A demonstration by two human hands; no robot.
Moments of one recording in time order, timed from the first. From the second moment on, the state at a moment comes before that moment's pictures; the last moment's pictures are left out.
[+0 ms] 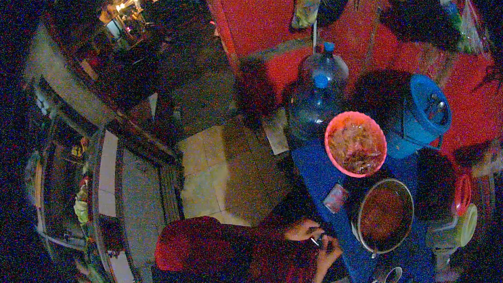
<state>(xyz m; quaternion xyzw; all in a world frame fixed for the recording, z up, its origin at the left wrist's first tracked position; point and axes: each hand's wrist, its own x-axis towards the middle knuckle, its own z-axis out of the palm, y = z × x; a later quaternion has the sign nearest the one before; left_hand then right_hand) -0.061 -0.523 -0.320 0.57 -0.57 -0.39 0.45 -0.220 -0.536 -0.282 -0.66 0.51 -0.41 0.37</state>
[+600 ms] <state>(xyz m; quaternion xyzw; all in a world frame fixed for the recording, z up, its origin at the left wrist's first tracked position) -0.063 -0.506 -0.326 0.45 -0.38 -0.71 0.40 -0.219 -0.512 -0.246 -0.66 0.50 -0.39 0.40</state>
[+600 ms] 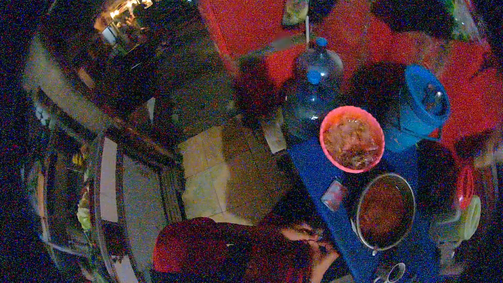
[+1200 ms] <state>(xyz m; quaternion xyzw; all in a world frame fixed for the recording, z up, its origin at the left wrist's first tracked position) -0.065 -0.510 -0.305 0.38 -0.50 -0.68 0.38 -0.244 -0.499 -0.265 -0.63 0.52 -0.45 0.36</state>
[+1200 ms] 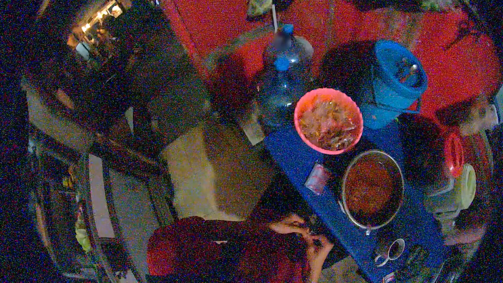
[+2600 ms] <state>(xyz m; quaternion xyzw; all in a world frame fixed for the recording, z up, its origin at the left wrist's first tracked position) -0.060 -0.526 -0.266 0.39 -0.38 -0.69 0.47 -0.248 -0.505 -0.206 -0.62 0.48 -0.44 0.44</state>
